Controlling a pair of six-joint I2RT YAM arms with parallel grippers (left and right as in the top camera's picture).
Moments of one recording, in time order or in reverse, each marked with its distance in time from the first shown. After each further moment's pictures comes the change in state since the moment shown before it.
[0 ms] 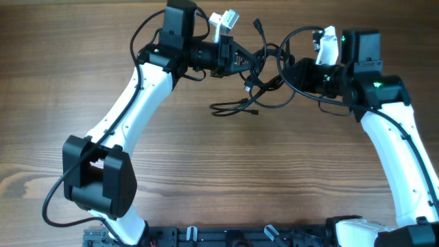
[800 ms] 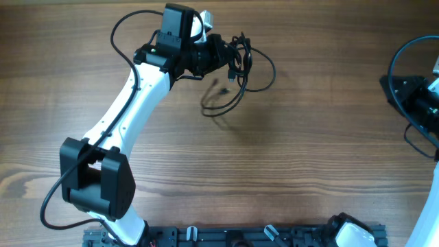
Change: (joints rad) left arm 0.011 -0.013 0.000 -0.152 -0.599 0.010; right arm -0.633 -0.273 0.008 -0.220 -0.251 -0.101
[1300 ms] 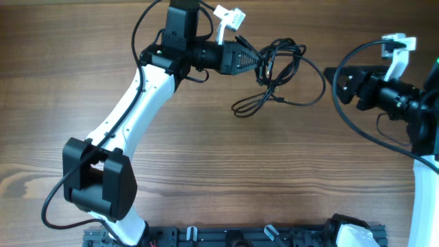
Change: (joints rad) left arm -0.031 0.000 -0.002 0.195 0.593 0.295; right arm 0.292 0.003 0.004 0.106 -0.106 -0.195
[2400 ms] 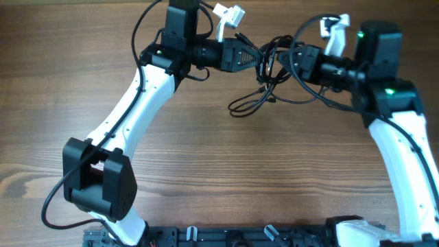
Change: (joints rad) left arm -0.004 0.000 0.000 0.039 -0.023 -0.098; right arm 0.341 0.222 0.005 0.259 0.184 0.437
